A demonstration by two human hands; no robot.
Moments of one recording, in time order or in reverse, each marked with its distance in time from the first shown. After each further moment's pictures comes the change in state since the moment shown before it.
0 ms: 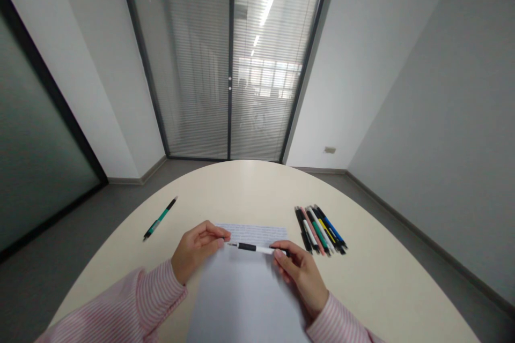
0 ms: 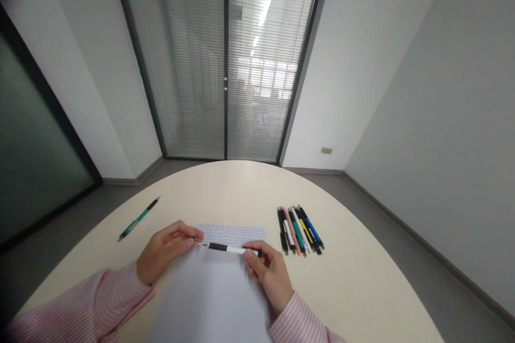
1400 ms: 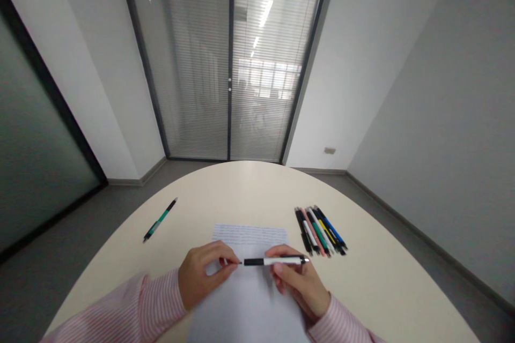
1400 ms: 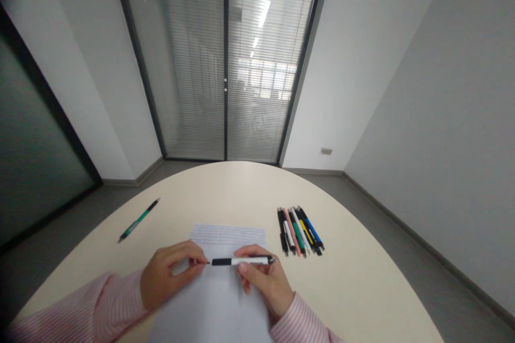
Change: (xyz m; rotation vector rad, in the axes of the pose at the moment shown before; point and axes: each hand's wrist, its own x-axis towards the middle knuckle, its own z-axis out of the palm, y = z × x) left_hand -0.017 -0.006 0.013 0.452 -0.137 0.617; right_hand -0.005 -0.004 0.005 0.156 -0.189 -0.010
